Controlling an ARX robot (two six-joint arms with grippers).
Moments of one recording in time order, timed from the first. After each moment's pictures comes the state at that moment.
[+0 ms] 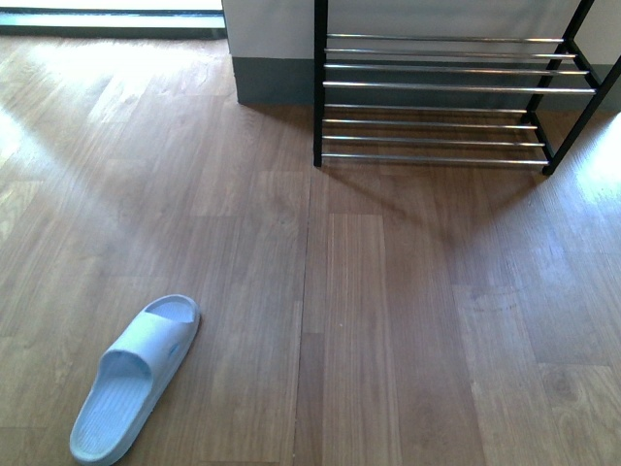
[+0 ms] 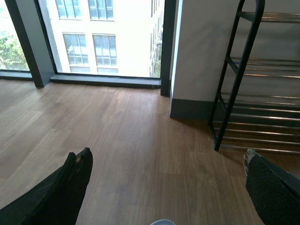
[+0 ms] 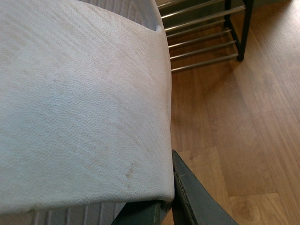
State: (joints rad) left arm 0.00 0.02 0.02 0.00 0.00 -0.01; right arm -0.03 1.26 0.37 0.46 -0.09 0.27
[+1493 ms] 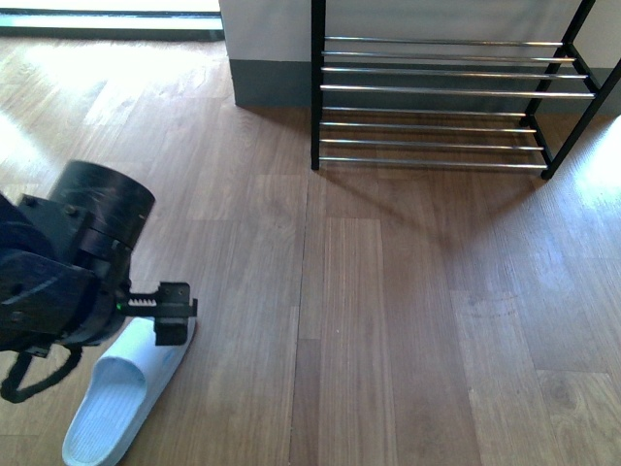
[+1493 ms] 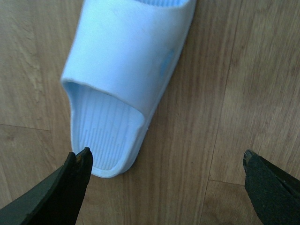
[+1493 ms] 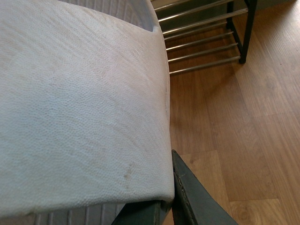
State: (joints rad) left arm -0.35 2.63 1.03 0.21 -0.26 -0.28; right arm -0.03 1.25 0.37 0.46 -0.09 0.27
